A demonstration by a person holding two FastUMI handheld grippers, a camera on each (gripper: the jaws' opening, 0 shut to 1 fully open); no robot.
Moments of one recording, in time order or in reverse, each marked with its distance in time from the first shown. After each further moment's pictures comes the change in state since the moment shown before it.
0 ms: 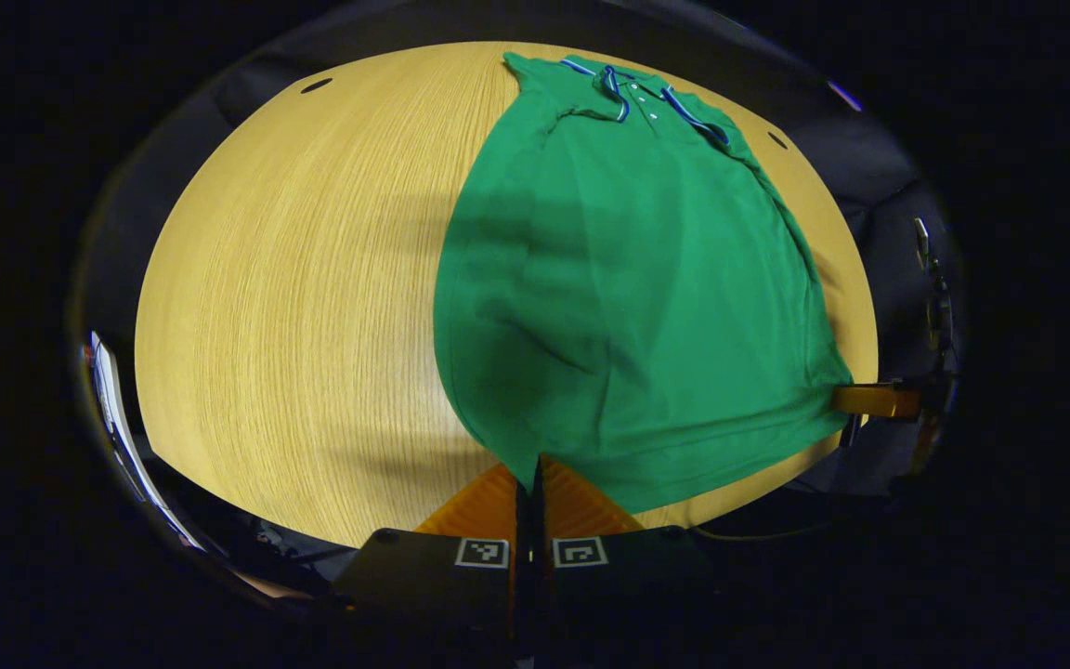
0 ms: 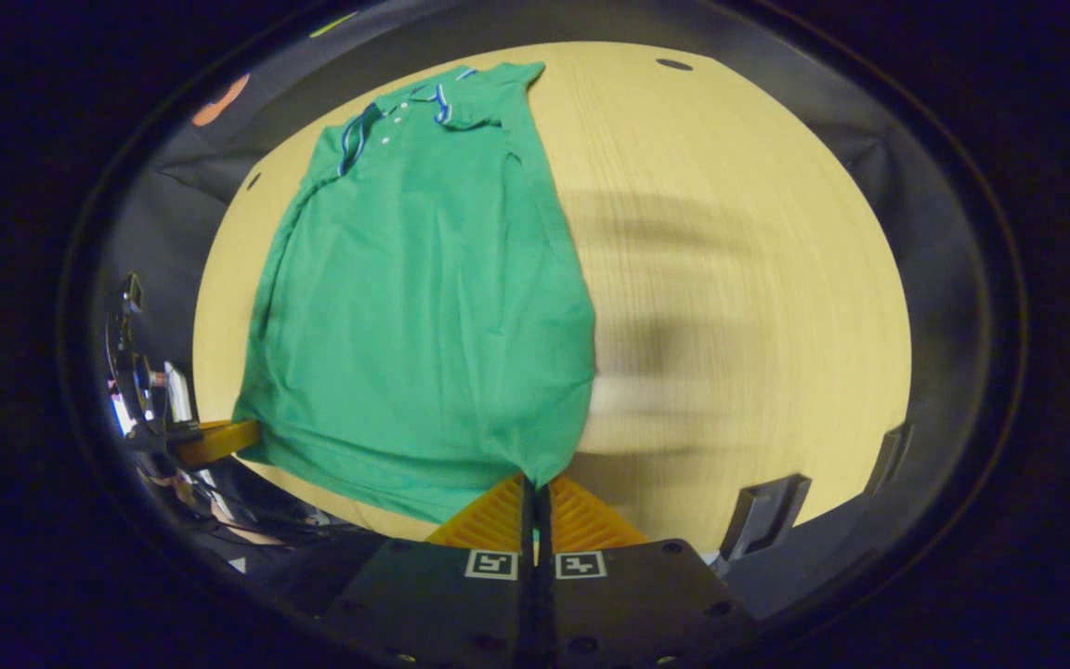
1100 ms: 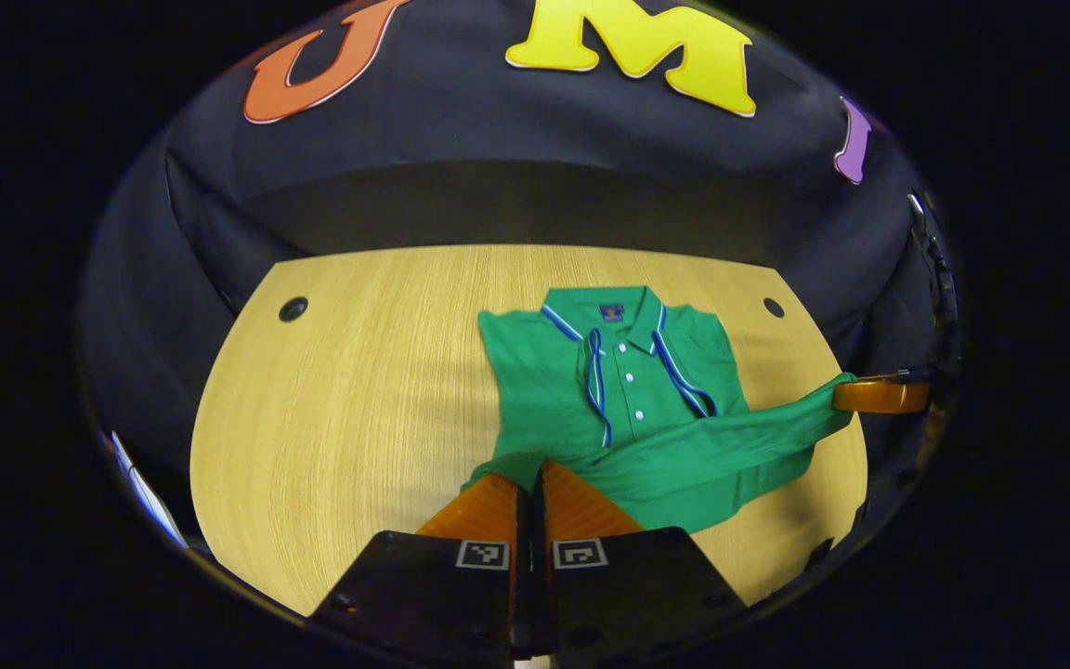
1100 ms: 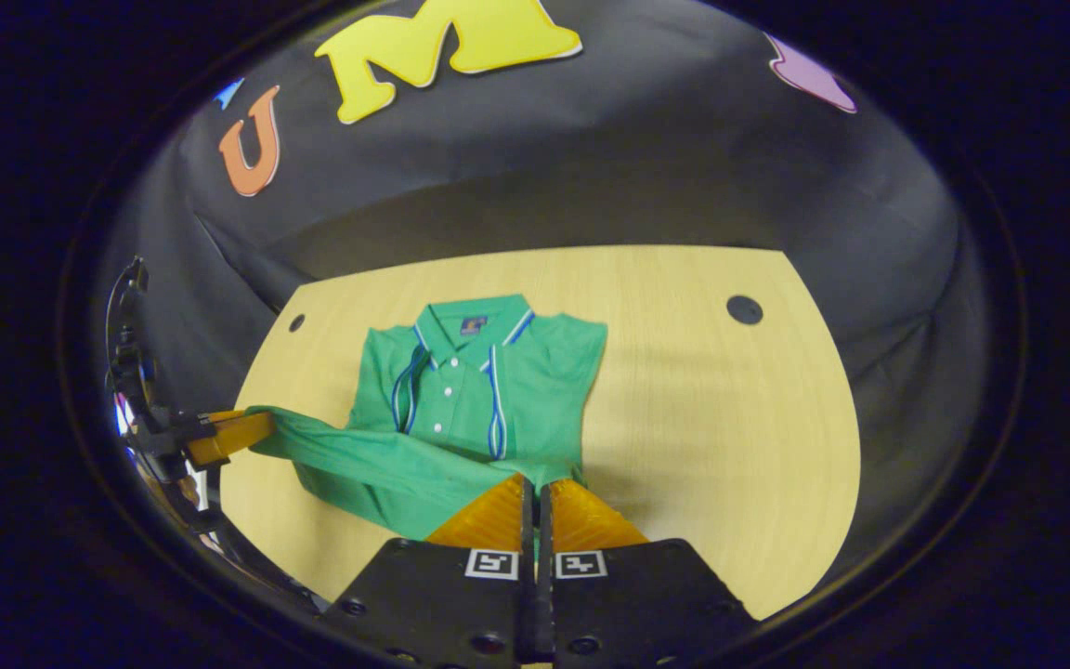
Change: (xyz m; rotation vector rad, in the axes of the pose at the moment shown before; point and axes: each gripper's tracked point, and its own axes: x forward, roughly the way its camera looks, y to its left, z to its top) left arm -0.052 -0.017 0.313 0.116 -0.541 0.087; right arm -0.083 0.056 0.294 -0.164 -0.496 0.092
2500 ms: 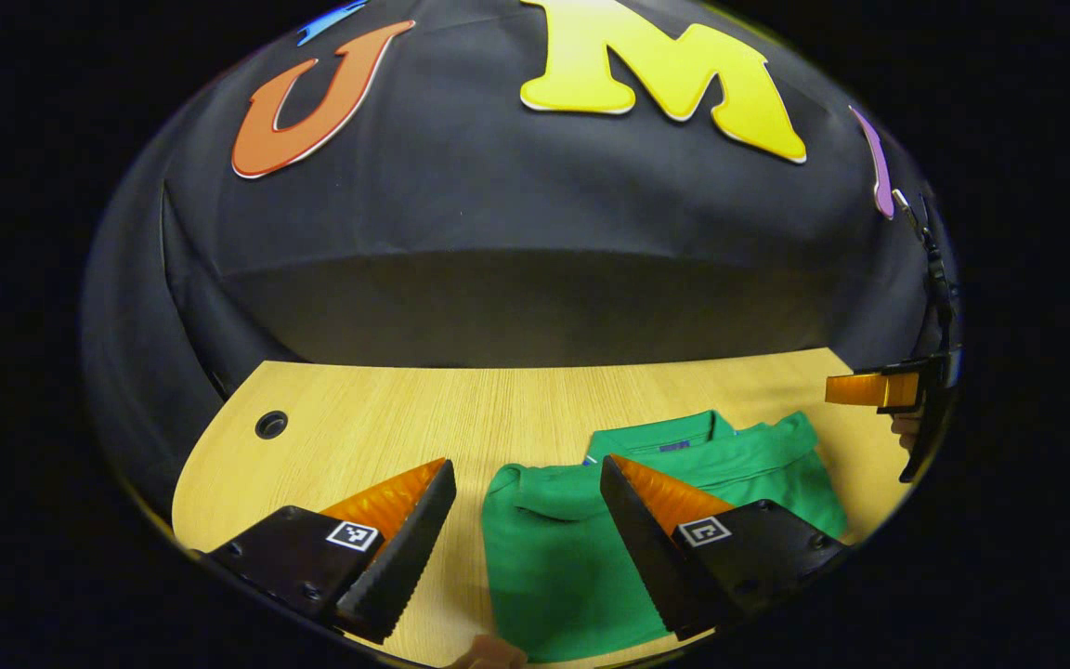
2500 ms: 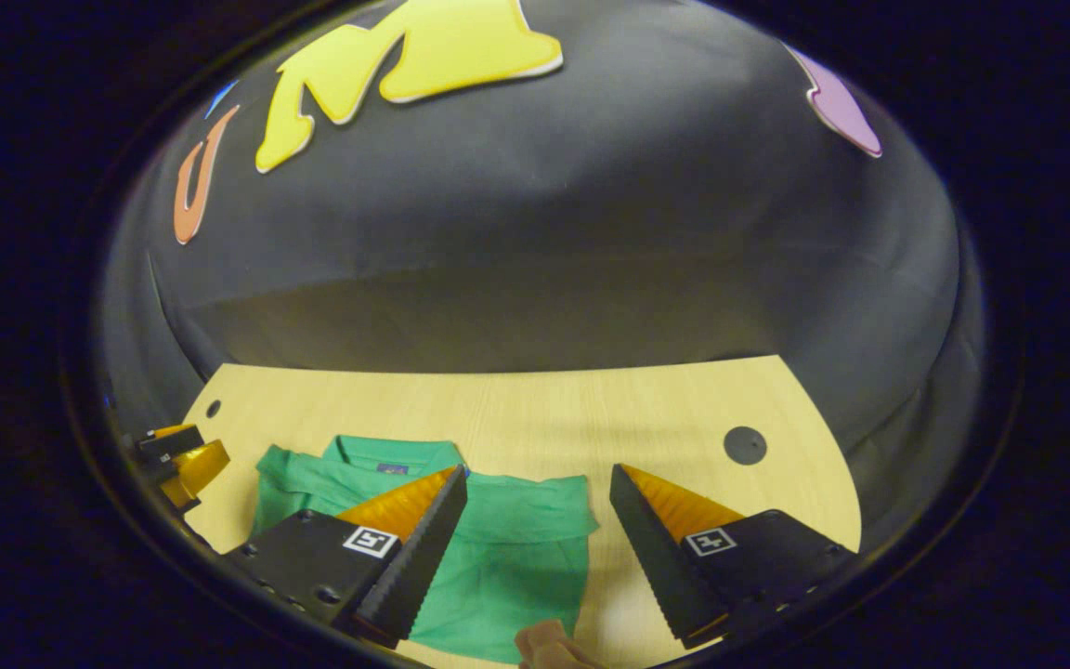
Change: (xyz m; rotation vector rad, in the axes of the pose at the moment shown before) left arm 0.082 0.017 0.097 -0.003 -0.330 0.064; right arm 0.089 -0.024 0.121 0.006 -0.329 -0.146
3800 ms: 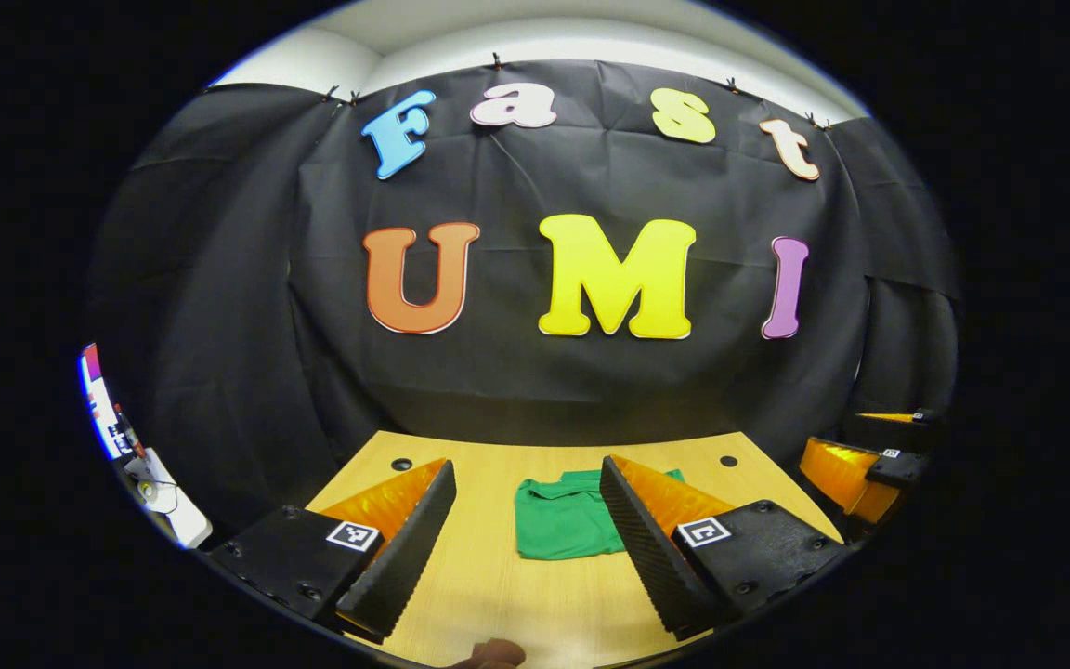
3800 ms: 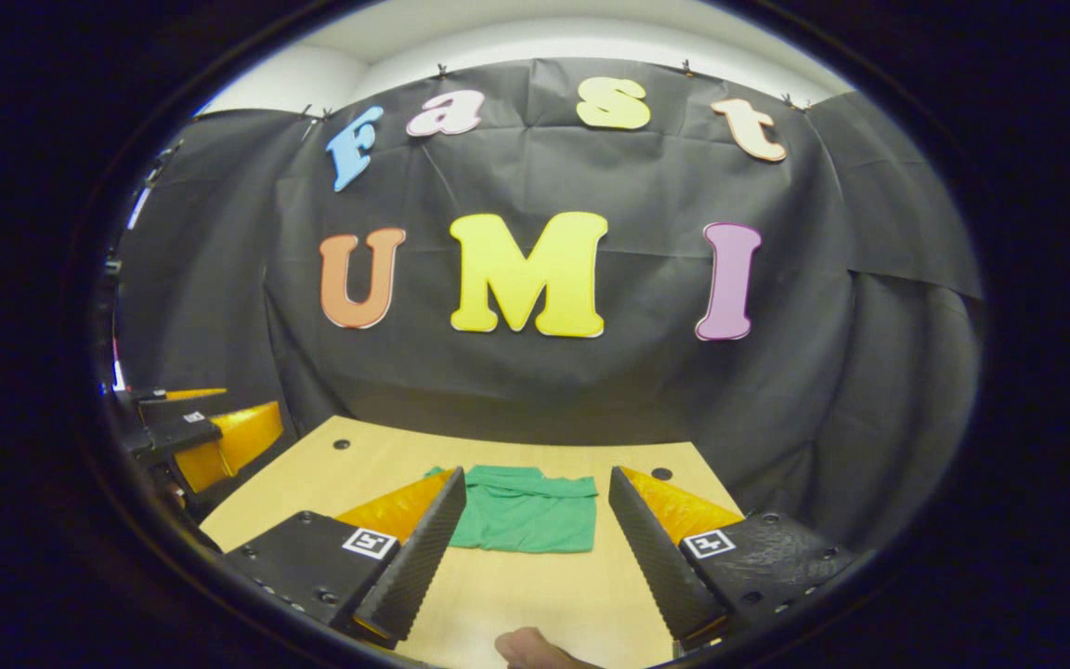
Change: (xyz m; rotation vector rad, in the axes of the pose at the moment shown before) left arm -0.378 -0.003 0.070 -0.027 -0.325 0.069; right arm -0.432 0.103 -0.053 -0.108 -0.386 -0.009
